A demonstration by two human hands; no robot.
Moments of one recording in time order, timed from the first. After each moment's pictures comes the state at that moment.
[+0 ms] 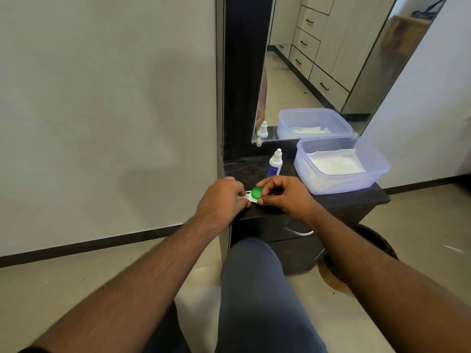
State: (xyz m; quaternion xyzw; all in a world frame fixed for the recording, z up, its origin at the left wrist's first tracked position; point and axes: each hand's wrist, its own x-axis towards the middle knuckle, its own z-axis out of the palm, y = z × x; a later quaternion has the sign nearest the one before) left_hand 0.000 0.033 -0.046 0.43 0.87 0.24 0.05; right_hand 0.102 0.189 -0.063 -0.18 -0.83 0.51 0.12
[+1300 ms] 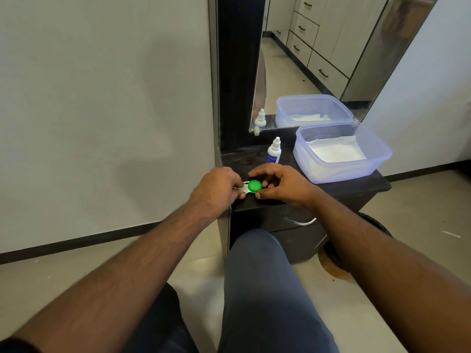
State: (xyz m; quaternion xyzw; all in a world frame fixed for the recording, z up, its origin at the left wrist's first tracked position) left_hand -0.007 0.033 -0.036 0.46 0.86 0.17 0.11; right_hand 0.097 0.191 -0.055 -0.14 -0.88 0.45 0.04
